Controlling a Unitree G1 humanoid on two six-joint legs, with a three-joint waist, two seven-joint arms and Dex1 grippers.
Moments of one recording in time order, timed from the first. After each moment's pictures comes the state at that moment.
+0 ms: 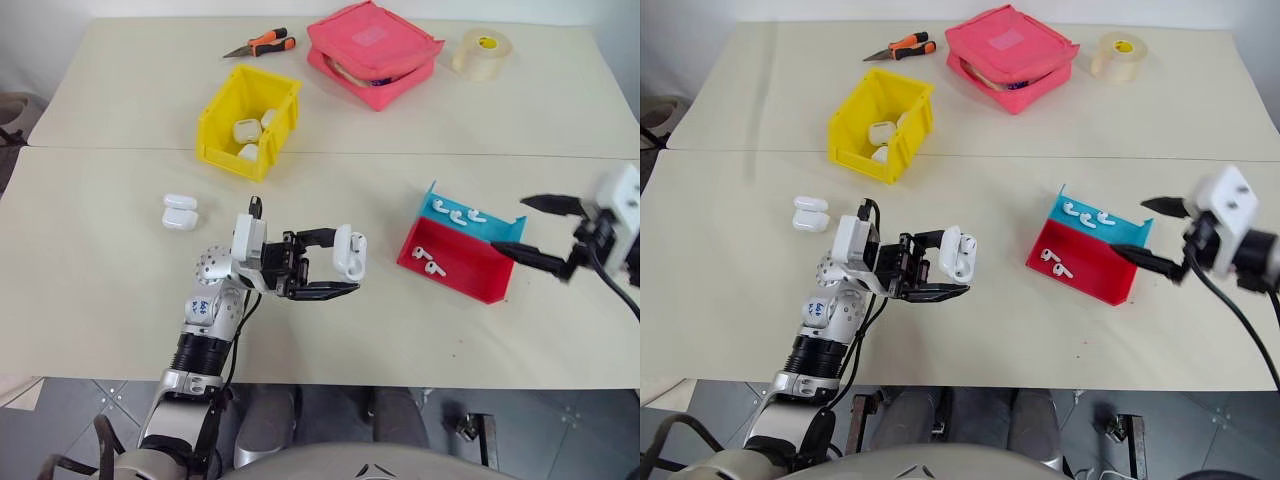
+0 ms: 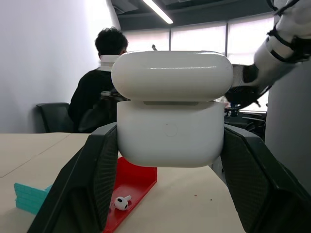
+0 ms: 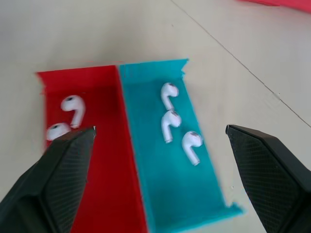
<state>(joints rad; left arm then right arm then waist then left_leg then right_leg) -0.42 0.16 -0.07 0.16 -0.58 -0.06 -1.38 -0.33 -1.10 -0.16 -0.04 0.43 0.53 1.06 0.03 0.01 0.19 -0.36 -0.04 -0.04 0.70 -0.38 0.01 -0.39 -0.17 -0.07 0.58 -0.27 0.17</state>
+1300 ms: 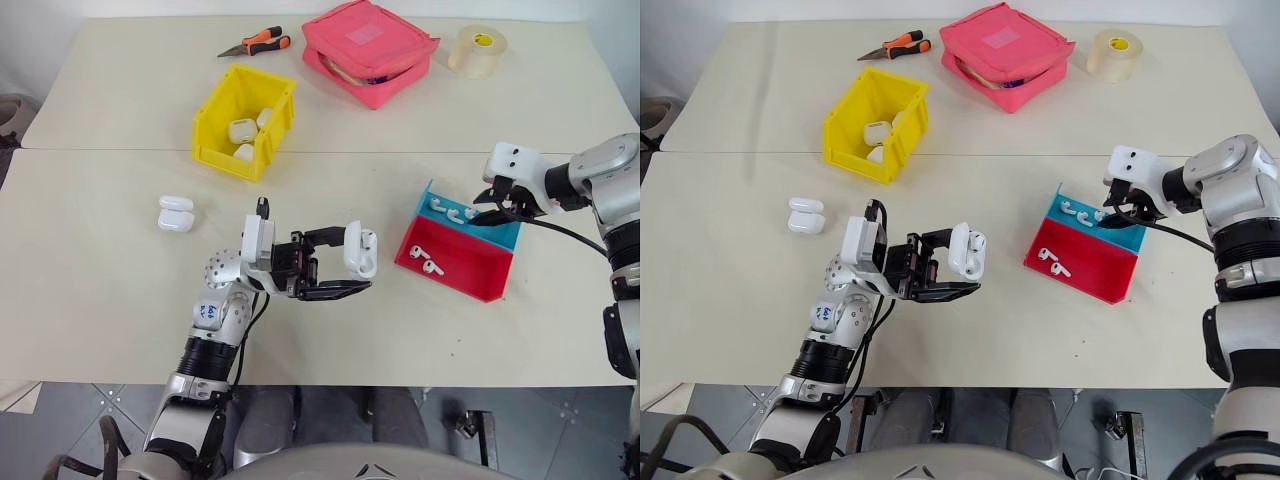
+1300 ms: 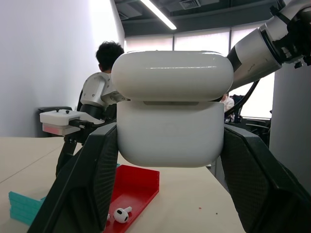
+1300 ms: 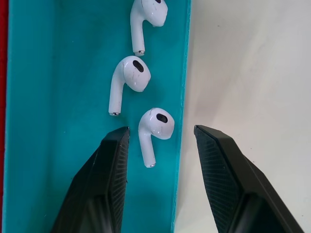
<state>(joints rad) -0.40 0.14 -0.10 0.13 -0.58 -0.07 -1.31 -1.01 -0.86 0.33 0.81 -0.16 0.14 1.34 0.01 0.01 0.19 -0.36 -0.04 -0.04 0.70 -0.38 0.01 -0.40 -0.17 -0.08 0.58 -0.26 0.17</state>
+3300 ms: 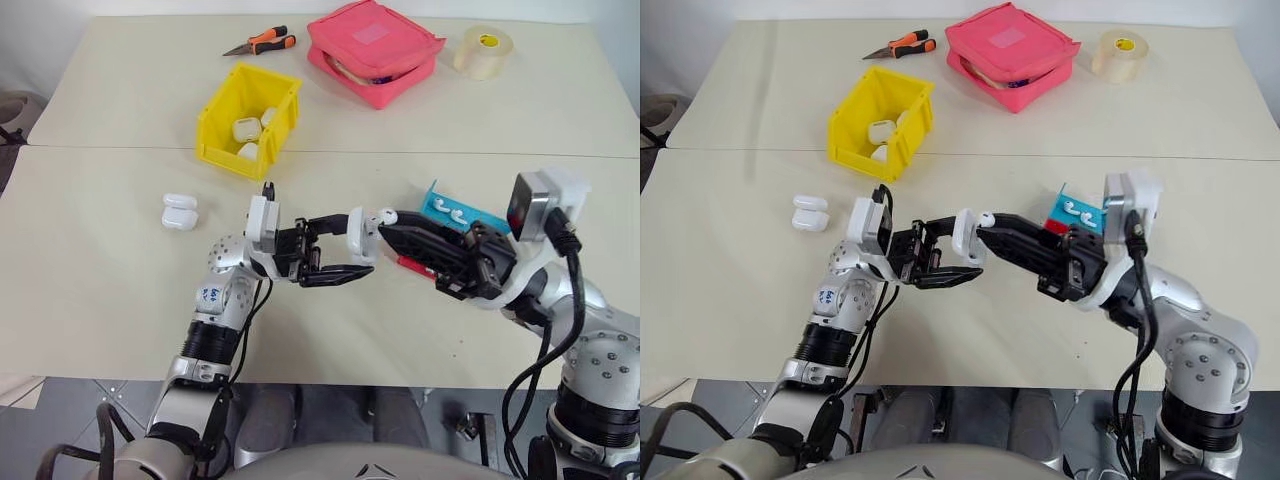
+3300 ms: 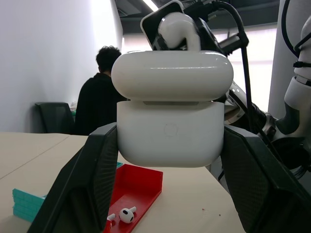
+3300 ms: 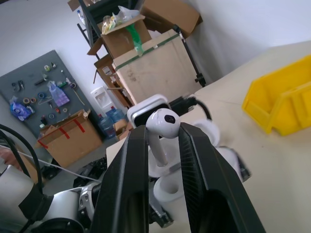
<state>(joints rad) -0.50 0.13 -0.08 0.21 -0.58 -0.01 -1.33 -0.20 -0.44 -0.26 -0.64 1.22 0.87 0.63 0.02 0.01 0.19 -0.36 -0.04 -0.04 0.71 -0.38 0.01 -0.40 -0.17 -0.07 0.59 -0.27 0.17</state>
